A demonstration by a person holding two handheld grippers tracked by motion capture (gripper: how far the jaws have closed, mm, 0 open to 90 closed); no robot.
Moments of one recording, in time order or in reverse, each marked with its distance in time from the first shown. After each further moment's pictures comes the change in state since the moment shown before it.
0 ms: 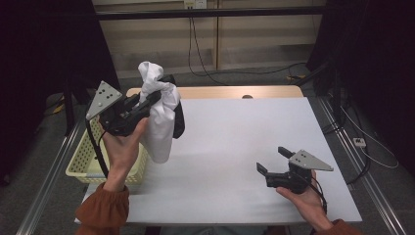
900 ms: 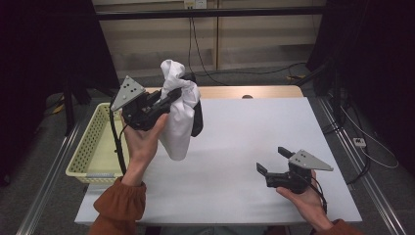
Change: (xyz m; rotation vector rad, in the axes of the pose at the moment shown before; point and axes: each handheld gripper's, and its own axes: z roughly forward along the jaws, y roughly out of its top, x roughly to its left) left arm -0.019 -0.001 0.035 0.001 -0.074 -0.046; right arm -0.001 -0.001 0.000 0.004 0.003 -0.004
